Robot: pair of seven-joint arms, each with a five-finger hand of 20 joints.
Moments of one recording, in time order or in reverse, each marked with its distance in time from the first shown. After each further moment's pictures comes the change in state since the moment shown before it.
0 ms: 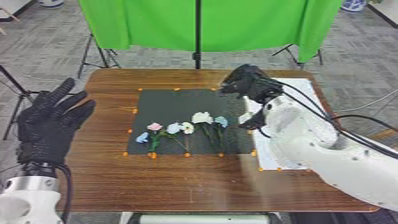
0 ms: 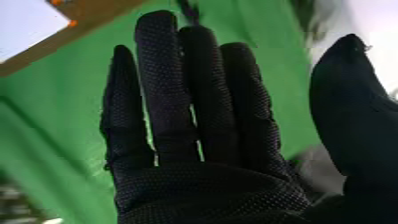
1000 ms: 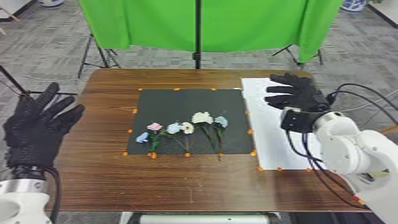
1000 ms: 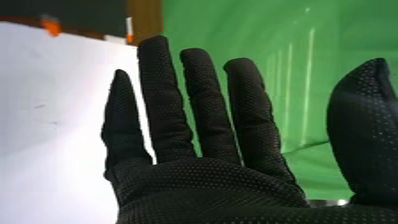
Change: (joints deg) left arm 1.2 -1.0 -3.5 5.6 -1.4 -4.9 0.7; right arm -39.3 0.2 44.1 2.5 56.4 0.9 -24.4
